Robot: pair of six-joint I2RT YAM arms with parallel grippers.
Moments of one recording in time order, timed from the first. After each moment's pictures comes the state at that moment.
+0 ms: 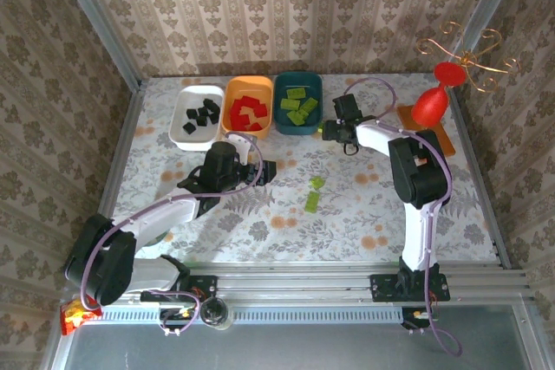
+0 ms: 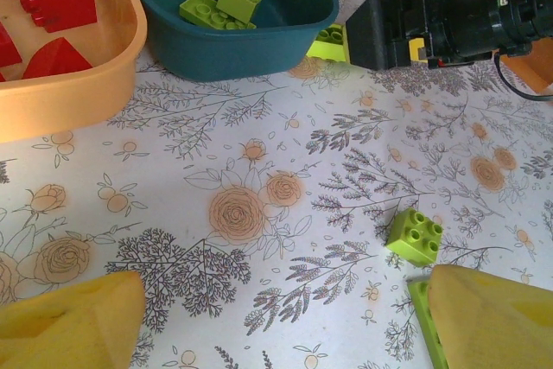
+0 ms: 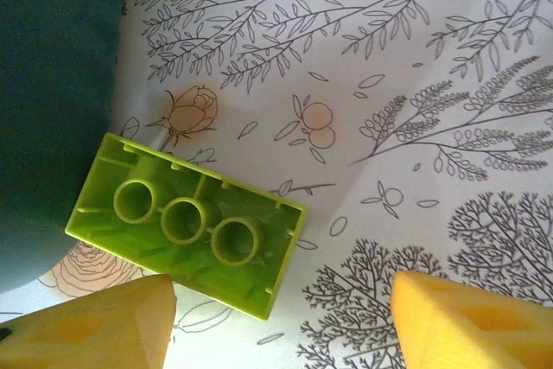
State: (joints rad) left arm -0.63 1.28 0.64 0.13 0.13 -0.30; right arm 0.26 2.07 1.39 -0.26 0.12 0.34
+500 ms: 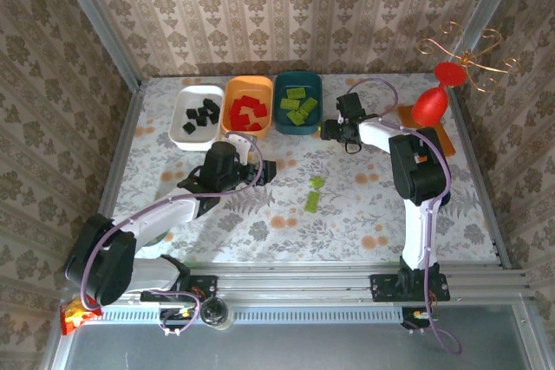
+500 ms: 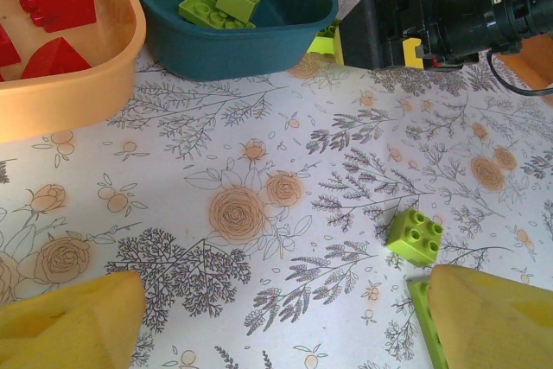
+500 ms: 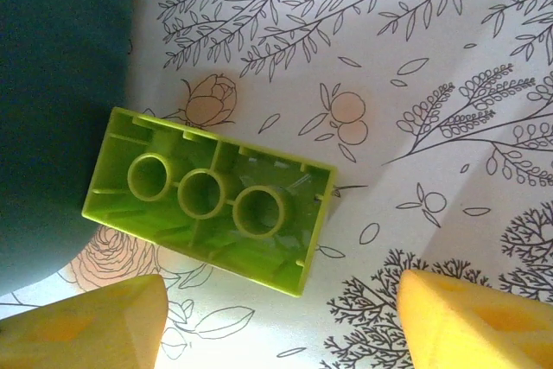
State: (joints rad) left arm -0.63 1.28 0.64 0.13 0.13 -0.30; right arm 0.24 2.09 1.40 -0.26 -0.02 0.35
